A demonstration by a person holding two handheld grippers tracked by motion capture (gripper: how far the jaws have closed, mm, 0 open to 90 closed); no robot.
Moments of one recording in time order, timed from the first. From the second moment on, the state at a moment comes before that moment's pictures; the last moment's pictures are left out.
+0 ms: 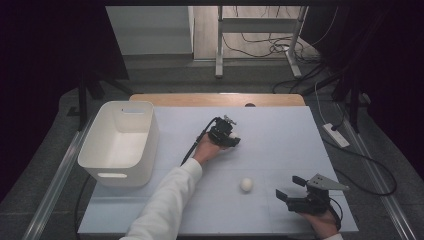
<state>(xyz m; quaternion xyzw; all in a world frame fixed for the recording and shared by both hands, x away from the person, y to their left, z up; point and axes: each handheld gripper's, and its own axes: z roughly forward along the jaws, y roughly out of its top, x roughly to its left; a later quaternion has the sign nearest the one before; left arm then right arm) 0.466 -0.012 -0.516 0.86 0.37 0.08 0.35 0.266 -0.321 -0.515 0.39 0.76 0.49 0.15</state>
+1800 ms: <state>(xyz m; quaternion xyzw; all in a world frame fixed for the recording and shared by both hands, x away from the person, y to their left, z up) 0.427 0.011 -0.474 0.85 0.33 0.09 0.40 0.266 -0.322 -0.514 0.39 0.76 0.49 0.16</state>
